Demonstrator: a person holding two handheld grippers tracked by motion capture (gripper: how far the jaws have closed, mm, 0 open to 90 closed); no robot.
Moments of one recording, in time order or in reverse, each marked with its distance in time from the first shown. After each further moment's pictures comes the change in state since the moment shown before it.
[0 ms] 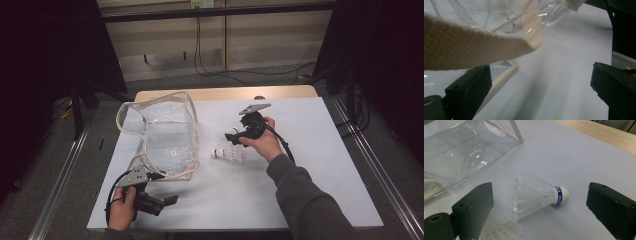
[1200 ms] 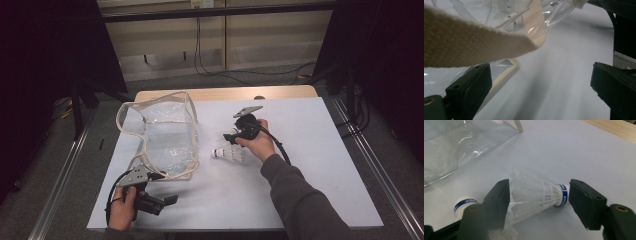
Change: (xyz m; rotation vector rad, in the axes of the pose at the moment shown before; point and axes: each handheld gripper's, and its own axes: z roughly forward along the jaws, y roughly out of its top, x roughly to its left) left arm 0.002 -0.001 0.000 0.011 0.001 -0.002; right arm 0.001 -0.004 0.023 0.054 -0.014 -0.045
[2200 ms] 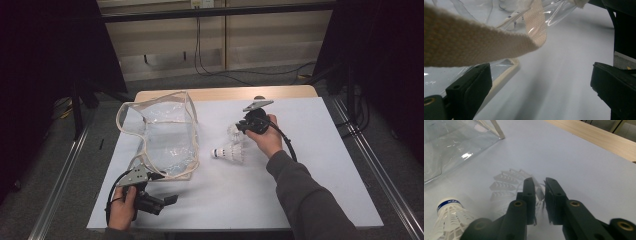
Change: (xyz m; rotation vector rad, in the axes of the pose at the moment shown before) left arm 0.000 0.000 0.000 0.000 0.002 -0.001; right arm -0.023 0.001 -0.020 -0.030 -0.052 0.019
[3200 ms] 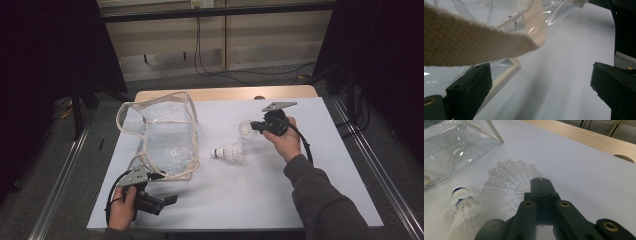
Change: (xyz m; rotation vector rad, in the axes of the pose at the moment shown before) left arm -0.001 0.000 -0.001 0.002 0.007 0.001; right arm -0.022 -0.021 -0.044 -0.071 0.033 0.061
